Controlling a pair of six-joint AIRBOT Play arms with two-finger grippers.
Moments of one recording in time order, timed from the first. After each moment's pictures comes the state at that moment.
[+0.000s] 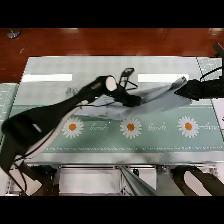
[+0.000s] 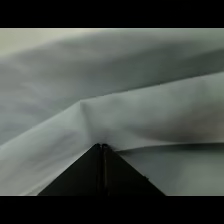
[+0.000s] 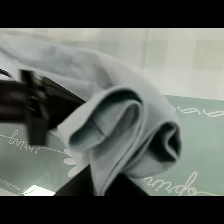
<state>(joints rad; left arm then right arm) -0.75 -1.88 1.60 0.93 -0.88 -1.54 -0.21 -0.97 1.07 -0.95 1.37 1.35</state>
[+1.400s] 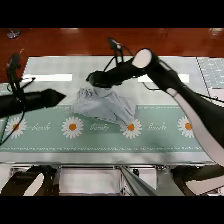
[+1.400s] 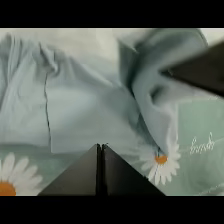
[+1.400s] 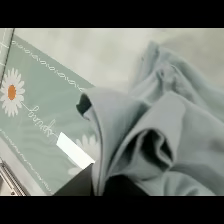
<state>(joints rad) -0.03 -0.72 0.74 0.89 -0.99 -1.43 0.57 -1.71 1.65 -0.81 0.97 1.55</state>
